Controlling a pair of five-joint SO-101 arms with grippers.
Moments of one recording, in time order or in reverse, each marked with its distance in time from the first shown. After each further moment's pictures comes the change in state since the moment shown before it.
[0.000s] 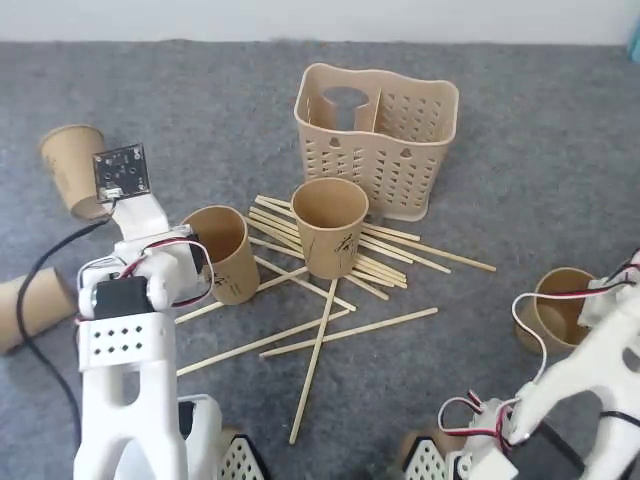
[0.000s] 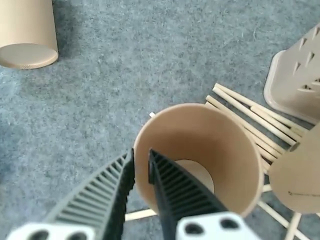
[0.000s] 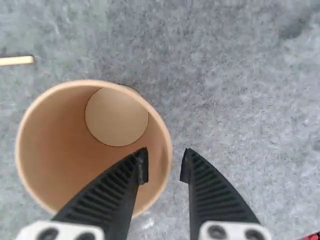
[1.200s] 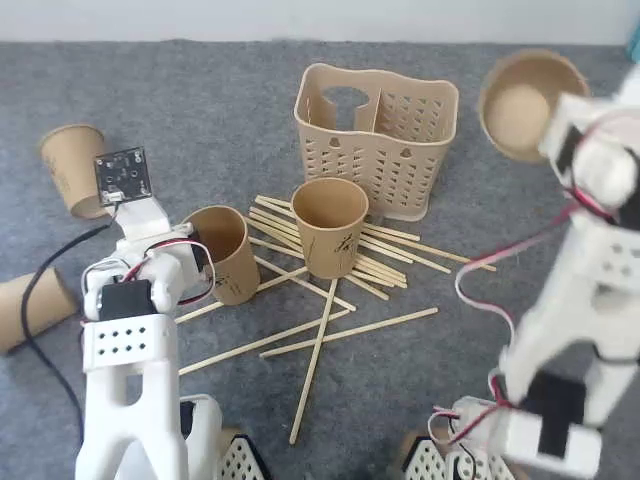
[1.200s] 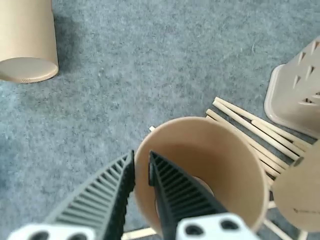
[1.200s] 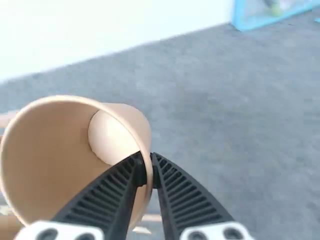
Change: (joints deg) left arm 0.0 0.1 3.5 -6.6 -0.1; right arm -34.5 20.6 -78.8 20.3 -31.5
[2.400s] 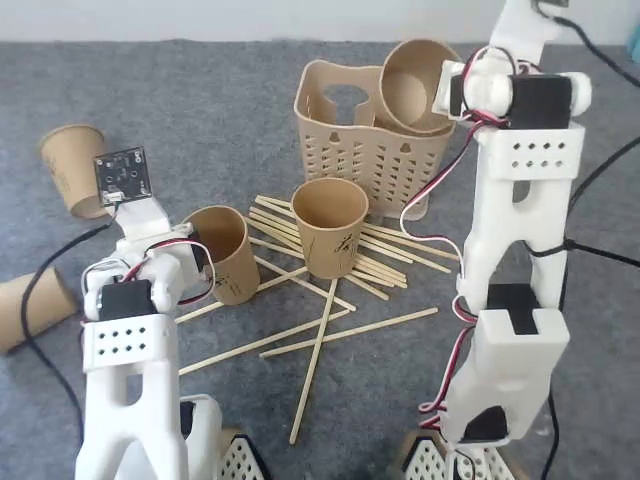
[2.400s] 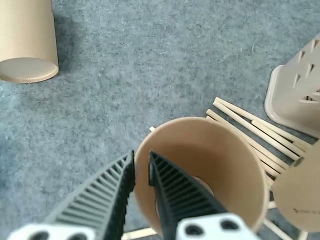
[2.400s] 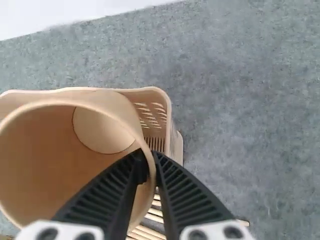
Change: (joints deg) left arm 0.0 0.0 0.0 0.0 0.0; right arm -14.4 25.5 -16.7 3.5 -6.1
